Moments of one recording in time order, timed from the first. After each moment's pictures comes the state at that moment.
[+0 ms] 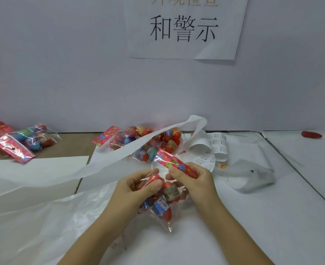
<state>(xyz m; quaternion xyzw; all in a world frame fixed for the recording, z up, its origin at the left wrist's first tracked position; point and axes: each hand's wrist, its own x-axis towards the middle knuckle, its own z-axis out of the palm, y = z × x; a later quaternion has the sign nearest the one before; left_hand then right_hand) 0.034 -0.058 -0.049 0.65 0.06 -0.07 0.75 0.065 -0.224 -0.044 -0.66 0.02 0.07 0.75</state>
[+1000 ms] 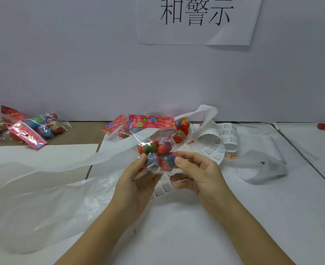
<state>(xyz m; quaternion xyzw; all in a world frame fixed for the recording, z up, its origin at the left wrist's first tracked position) 0.030 -0.063 -0.047 0.44 0.04 -0.02 0.90 0.052 -0.219 -0.035 -0.58 -0.01 0.13 0.80</state>
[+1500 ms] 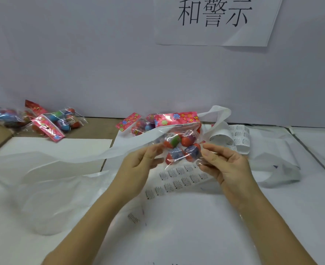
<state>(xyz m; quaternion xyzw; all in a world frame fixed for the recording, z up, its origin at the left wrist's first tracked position) 0.034 -0.036 -0.031 0.77 0.00 0.05 0.64 0.066 -0.242 -0.030 -0.56 0.01 0.06 0.83</state>
